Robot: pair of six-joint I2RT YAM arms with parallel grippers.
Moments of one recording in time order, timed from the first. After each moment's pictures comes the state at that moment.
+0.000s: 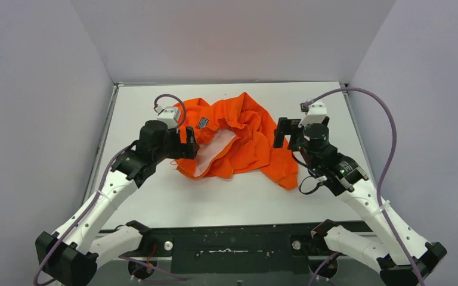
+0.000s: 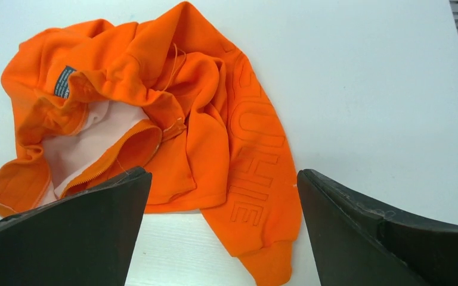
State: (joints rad) left arm -0.48 1.03 0.94 -0.47 -0.05 -0.35; right arm 0.60 0.95 1.02 -0.48 0.40 0.27
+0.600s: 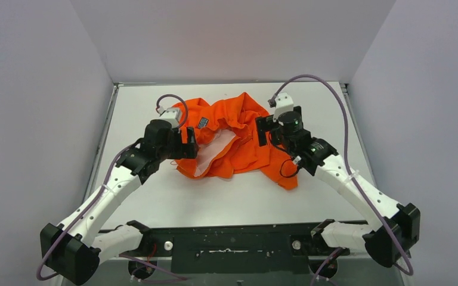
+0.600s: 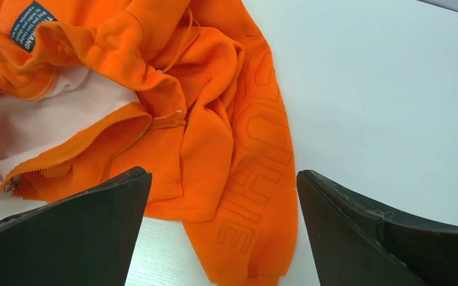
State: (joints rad) left arm -0.48 1.08 0.94 -0.48 -0.07 -0.38; right arm 0.60 1.15 1.04 -0.38 0.34 0.08
